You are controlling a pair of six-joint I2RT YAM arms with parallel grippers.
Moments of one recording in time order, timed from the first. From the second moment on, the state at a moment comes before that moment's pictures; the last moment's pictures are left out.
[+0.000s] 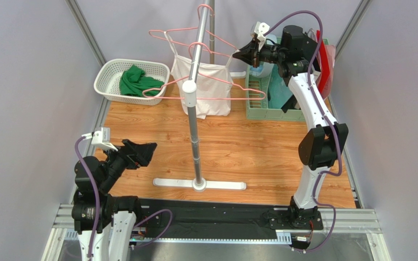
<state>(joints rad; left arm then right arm) 0.05 0.27 0.80 -0.68 0.43 -0.54 0.18 1.94 2.00 -0.17 -1.02 -0.42</state>
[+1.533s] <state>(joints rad) 0.05 0.24 0.78 -0.72 0.32 -0.56 0.31 2.00 2.22 -0.15 -0.98 -0.20</state>
